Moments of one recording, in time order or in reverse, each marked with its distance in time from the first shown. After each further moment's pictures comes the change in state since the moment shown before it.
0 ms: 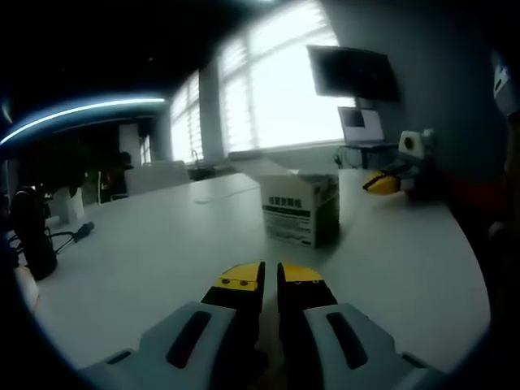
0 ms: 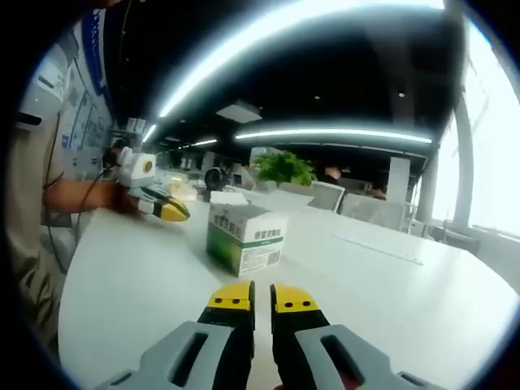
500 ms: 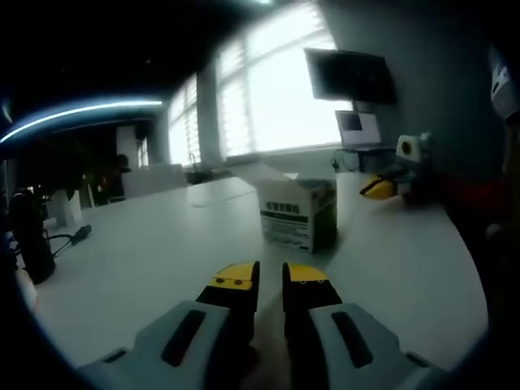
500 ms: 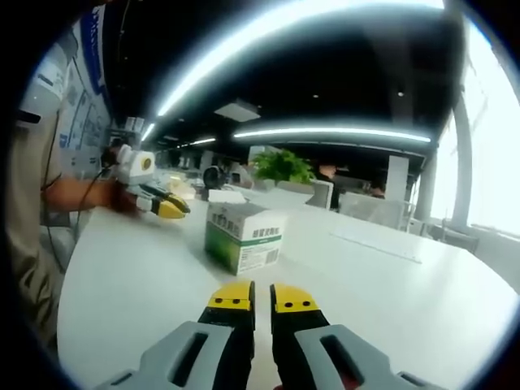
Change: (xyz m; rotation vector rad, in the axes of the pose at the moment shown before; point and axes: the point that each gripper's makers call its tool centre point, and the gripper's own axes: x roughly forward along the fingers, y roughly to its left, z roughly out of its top) left arm 0.000 0.000 0.006 -0.006 -0.021 -0.020; right arm 0.000 -0.002 -0.002 0.002 0.007 -0.008
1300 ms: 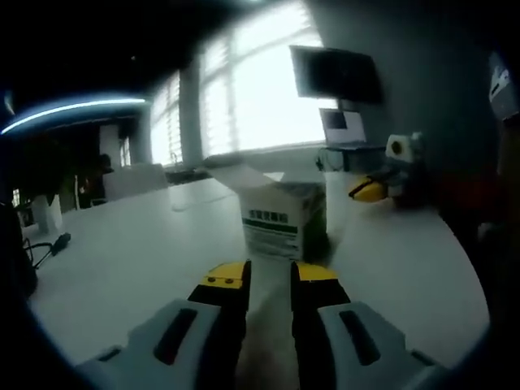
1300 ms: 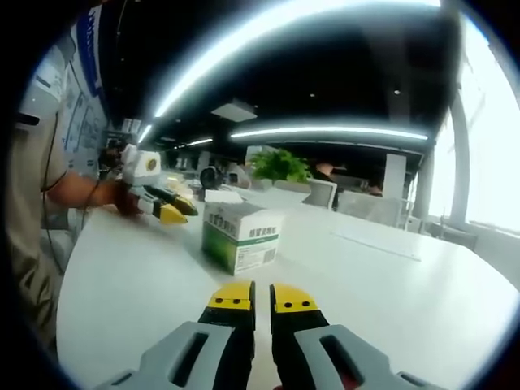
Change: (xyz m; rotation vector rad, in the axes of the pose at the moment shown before) left arm 0.026 -0.012 0.007 0.008 -0.001 -0.095; right arm 0.000 -0.003 -0.001 0.015 0.002 -0.013
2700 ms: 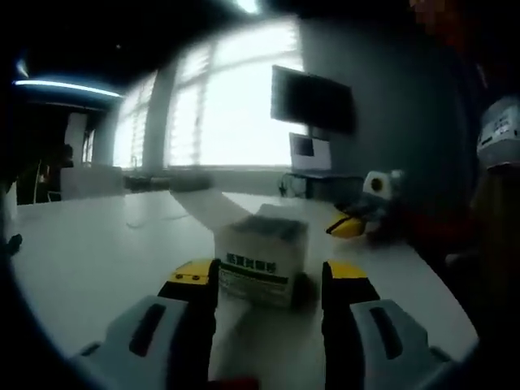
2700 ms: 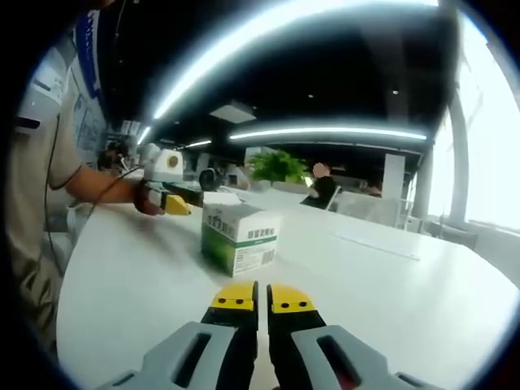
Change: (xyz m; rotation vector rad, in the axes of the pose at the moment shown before) left arm 0.041 -0.013 0.033 -0.104 -0.109 -0.263; right arm 0.000 -0.002 0.001 0.009 -0.007 -0.003
